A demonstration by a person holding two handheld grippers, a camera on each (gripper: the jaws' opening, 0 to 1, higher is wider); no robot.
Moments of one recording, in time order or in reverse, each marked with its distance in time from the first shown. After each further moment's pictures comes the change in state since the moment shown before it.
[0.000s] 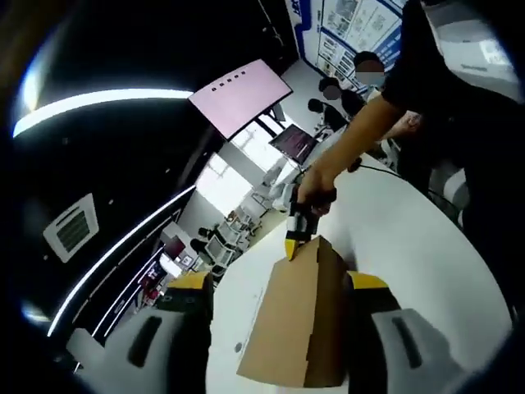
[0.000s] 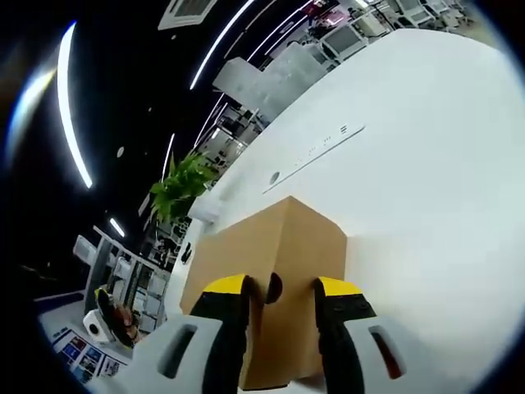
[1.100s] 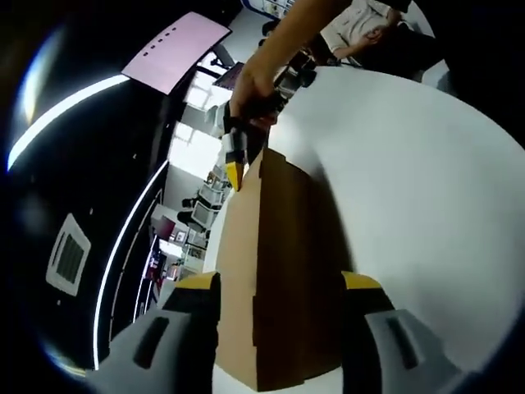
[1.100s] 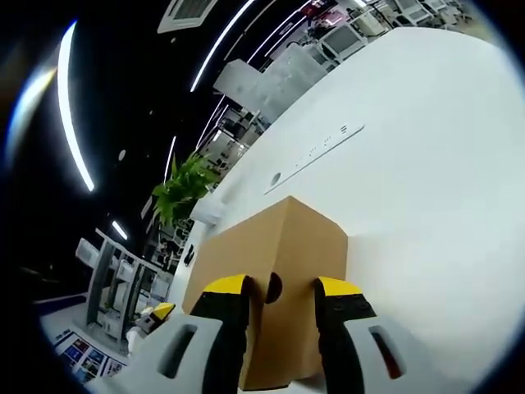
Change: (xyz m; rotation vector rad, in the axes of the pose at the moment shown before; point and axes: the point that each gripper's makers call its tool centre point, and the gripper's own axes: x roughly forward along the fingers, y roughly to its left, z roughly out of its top) left arm 0.067 -0.060 -0.105 0.248 0.268 -0.072; right arm 0.001 0.001 -0.002 0.012 -0.008 0.014
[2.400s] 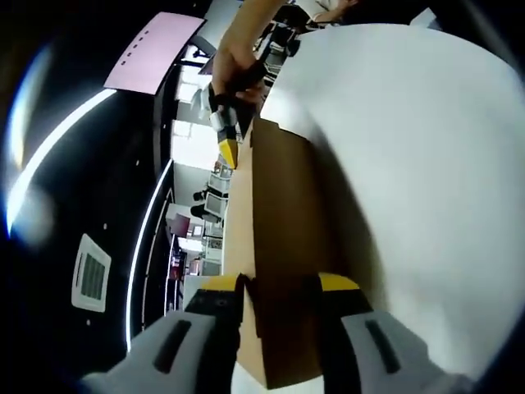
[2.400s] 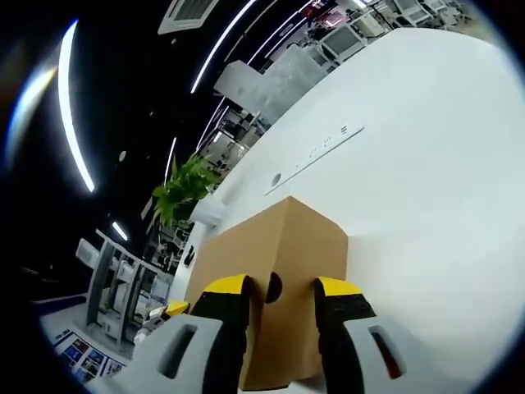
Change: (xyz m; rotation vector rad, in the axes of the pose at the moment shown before) left arm 0.005 0.002 -0.019 0.132 0.102 0.063; right arm 0.001 -0.003 0.006 0.002 -0.008 0.003
